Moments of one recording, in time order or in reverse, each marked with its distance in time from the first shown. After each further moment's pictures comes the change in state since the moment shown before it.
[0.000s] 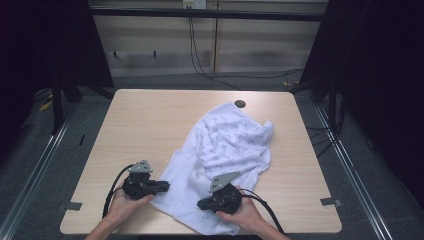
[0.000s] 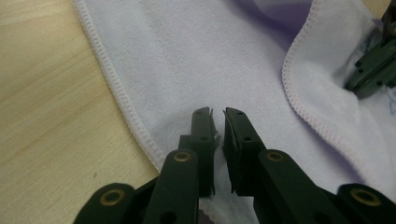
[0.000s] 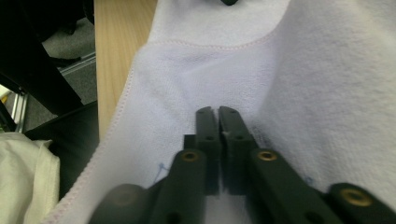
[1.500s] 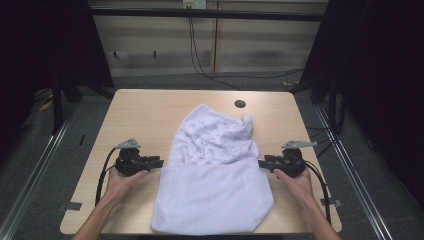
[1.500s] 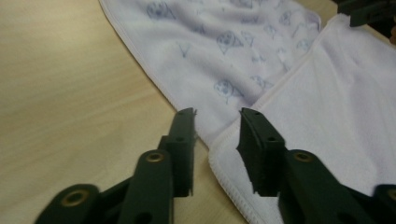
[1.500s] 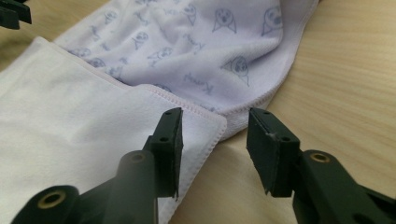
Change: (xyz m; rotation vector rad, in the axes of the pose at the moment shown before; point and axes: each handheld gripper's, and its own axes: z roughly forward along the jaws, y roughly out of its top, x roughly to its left) left arm 0.057 0.028 -0.007 -0.129 0.020 -0.111; right arm -0.130 -0.067 -0.133 -0.193 -0.384 0.389
